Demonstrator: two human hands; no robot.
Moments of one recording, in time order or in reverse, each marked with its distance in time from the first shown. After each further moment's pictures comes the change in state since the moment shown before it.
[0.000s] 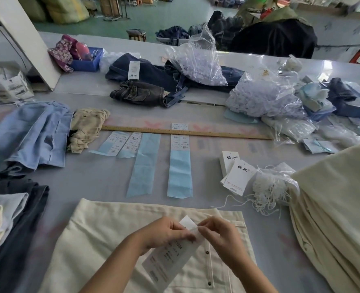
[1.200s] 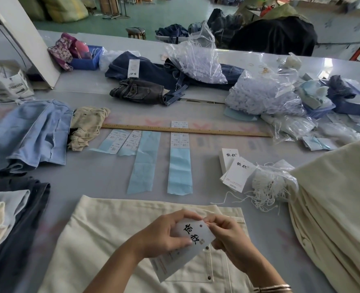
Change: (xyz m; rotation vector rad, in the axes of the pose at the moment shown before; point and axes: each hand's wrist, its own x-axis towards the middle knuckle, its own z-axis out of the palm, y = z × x) left_hand -0.026 0.007 0.012 -0.003 0.066 0.383; right_hand -0.006 -0.006 -0.014 0.597 -0.256 0.241
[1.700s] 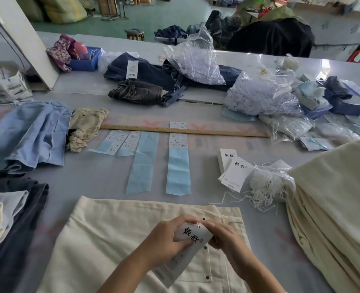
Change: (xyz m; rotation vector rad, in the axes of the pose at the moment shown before) left_hand 0.002 -0.019 0.019 0.256 0.151 -0.006; right_hand -0.012 0.003 0.001 -0.115 0.001 -0.011
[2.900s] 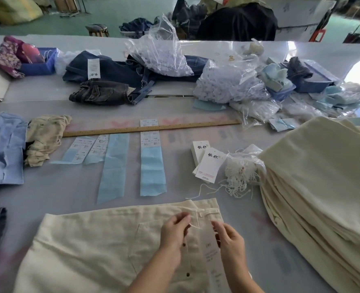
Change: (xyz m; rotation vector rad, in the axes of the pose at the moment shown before) left_hand 0.072 0.000 0.100 -0.802 0.445 -0.566; right_hand -0.012 0.055 -0.039 0.222 0.754 0.038
